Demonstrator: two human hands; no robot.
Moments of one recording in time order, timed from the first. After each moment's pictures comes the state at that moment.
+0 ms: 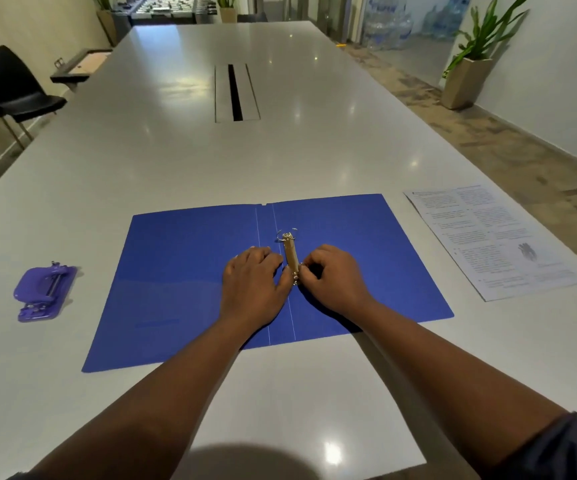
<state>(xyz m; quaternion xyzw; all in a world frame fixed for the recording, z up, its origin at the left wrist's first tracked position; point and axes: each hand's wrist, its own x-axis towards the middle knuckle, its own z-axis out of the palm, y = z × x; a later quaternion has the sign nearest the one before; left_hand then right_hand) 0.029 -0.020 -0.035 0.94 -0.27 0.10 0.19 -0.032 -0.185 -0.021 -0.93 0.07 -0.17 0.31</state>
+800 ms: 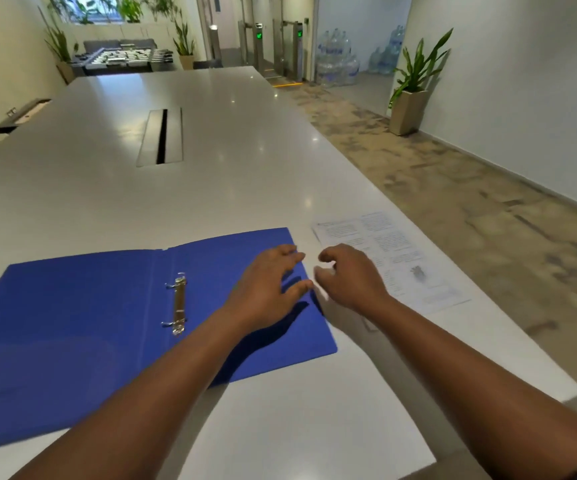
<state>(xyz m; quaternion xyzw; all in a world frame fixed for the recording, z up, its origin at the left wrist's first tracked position) -0.018 -0.213 0.031 0.86 -0.43 -0.03 0.28 -0.102 -0.386 0.036 -0.93 0.21 -0.12 0.27</state>
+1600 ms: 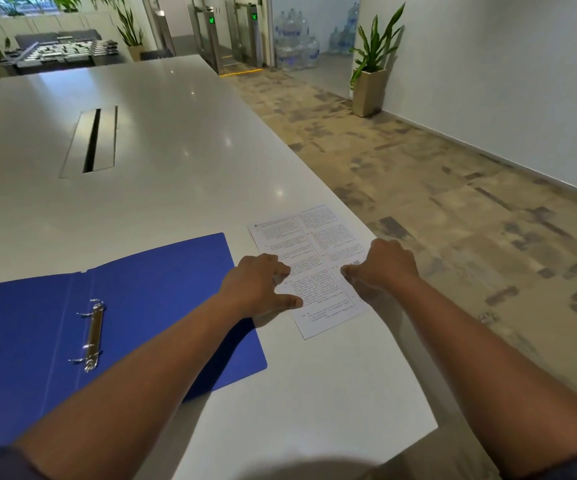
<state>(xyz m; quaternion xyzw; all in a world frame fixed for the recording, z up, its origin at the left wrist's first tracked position) -0.029 -0.338 0.026 0.90 -0.41 -0.16 0.06 -0.159 -0.555 0.018 -0.88 0.44 0.02 0.17</state>
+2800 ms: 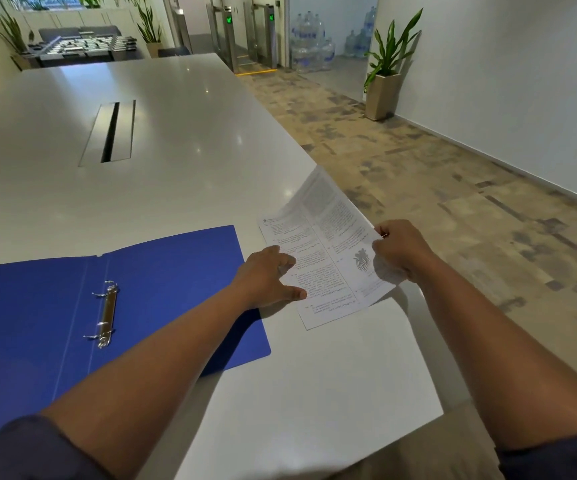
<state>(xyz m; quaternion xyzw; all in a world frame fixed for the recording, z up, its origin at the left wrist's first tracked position) -0.030 -0.335 0.015 0.89 -0.39 -0.19 0.16 -0.167 -0.562 0.056 -0.82 0.41 -0.09 0.40</state>
